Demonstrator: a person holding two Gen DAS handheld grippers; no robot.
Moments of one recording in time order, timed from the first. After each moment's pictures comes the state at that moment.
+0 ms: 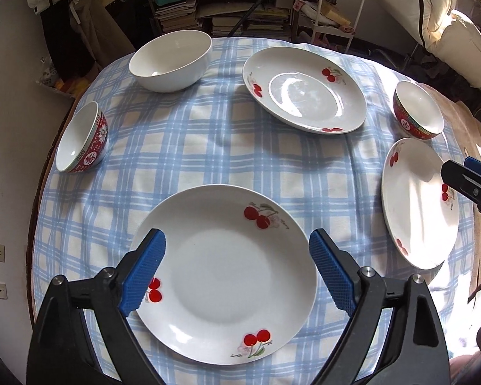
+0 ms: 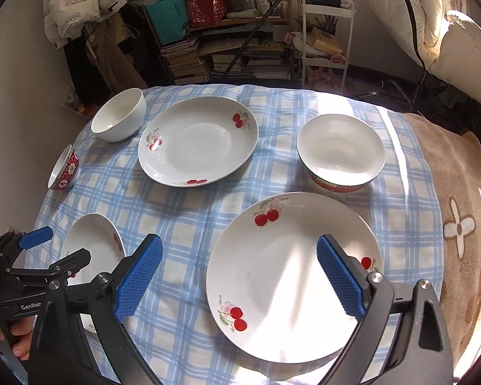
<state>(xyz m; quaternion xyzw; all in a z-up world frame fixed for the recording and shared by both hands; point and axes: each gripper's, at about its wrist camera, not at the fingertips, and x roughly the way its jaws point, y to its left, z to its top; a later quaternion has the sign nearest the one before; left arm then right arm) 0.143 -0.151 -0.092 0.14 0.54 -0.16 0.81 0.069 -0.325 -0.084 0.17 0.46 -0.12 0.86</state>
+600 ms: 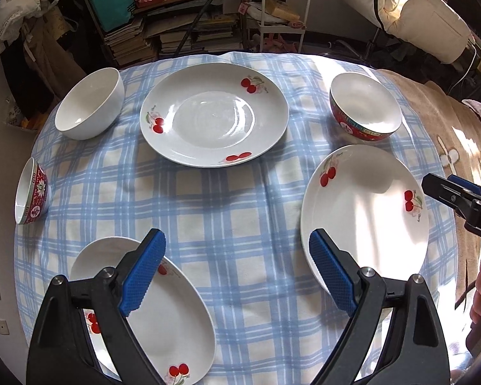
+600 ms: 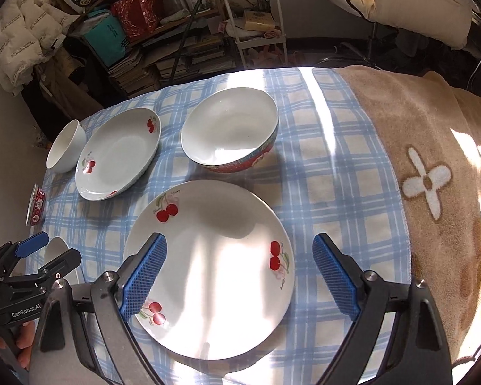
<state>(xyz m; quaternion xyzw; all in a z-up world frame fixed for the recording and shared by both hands) 0.131 -0.255 -0.101 0.18 0.53 -0.23 0.80 0.015 -0.421 -0.117 0.25 0.46 -0.19 0.83</state>
